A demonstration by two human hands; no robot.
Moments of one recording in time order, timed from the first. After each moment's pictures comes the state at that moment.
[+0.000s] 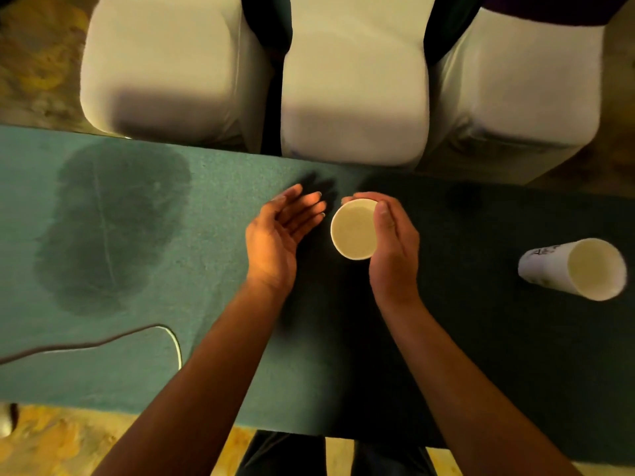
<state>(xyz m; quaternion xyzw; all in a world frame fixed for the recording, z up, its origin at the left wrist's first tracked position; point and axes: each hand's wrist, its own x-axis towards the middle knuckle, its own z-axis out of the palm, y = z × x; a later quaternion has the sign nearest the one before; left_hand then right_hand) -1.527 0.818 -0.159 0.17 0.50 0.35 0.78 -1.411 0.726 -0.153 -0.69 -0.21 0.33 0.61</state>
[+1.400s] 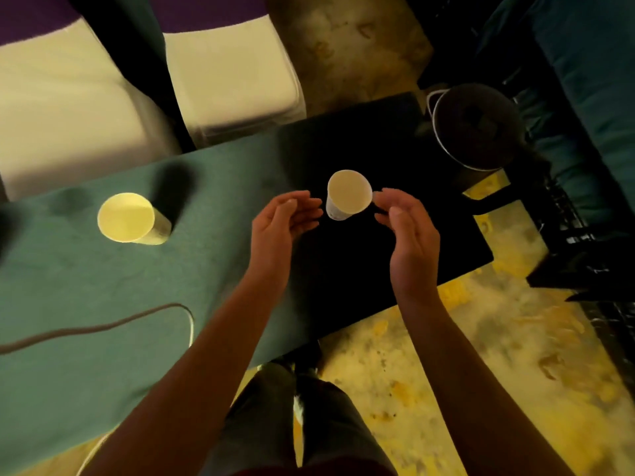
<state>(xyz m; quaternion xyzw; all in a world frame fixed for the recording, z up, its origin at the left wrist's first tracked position) -1.136 0.412 -0.097 0.47 0.34 0.15 0.80 -1.060 0.250 -0.064 -0.77 -0.09 0.12 0.62</state>
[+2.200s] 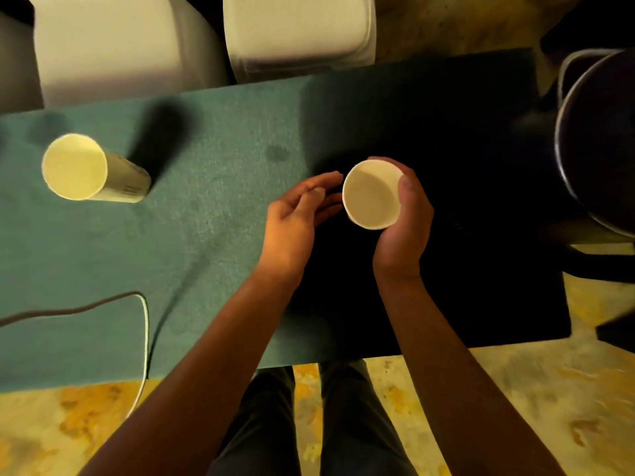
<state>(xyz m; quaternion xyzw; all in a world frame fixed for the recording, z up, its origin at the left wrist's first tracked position) -1.076 0.388 -0.154 0.43 0.47 0.19 0.75 -0.990 0.302 -0.169 -0.70 -0.09 0.22 0.68</state>
